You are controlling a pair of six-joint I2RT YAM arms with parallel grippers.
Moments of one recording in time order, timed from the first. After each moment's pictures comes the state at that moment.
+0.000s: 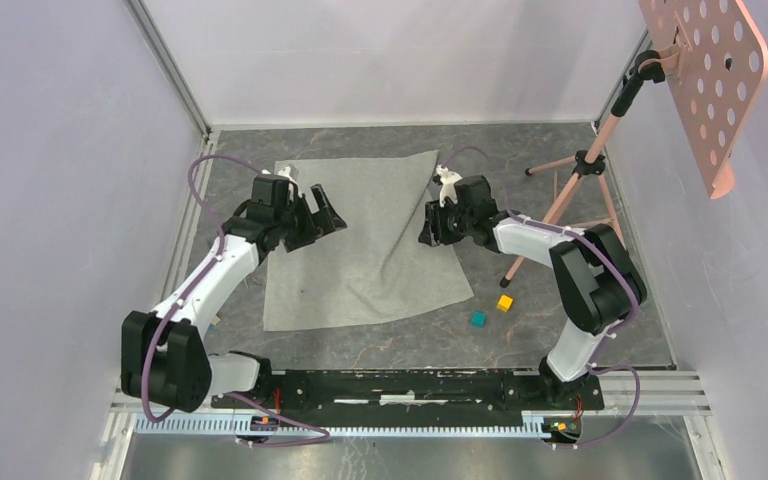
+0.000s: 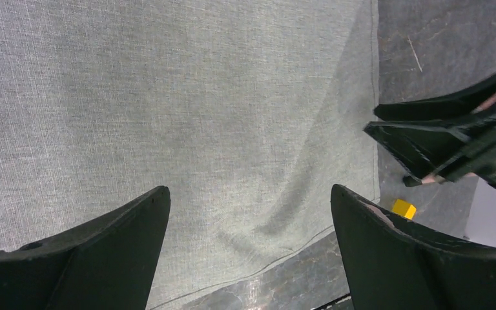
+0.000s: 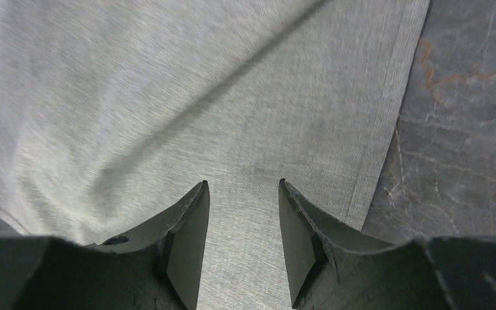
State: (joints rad) left arm -0.24 1.30 0.93 -0.41 0.22 -0.59; right arm 0.46 1.72 0.98 0.01 -0.31 0.23
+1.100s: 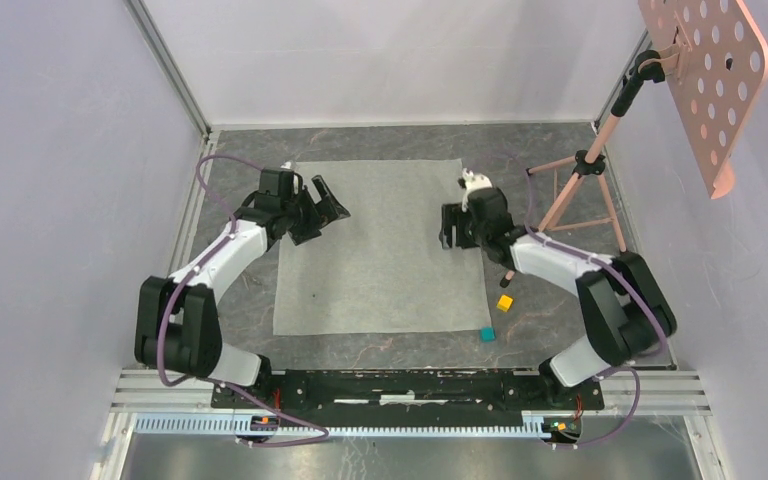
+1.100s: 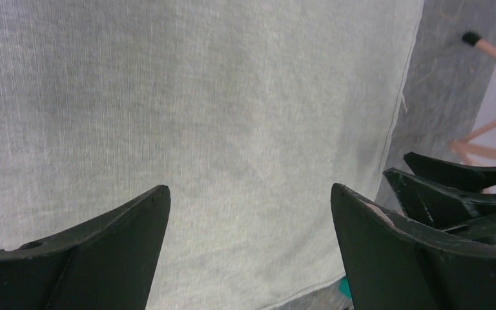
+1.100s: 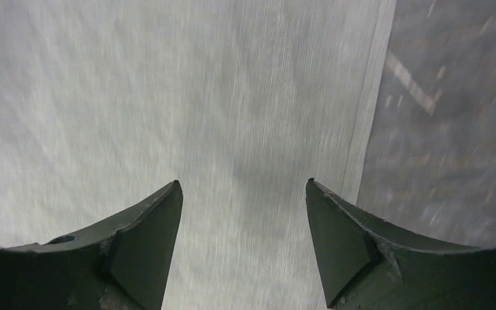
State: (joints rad) left arm -0.22 1.41 0.95 -0.31 0.24 -0.68; right arm 0.46 1.51 0.75 0.03 0.04 0.28
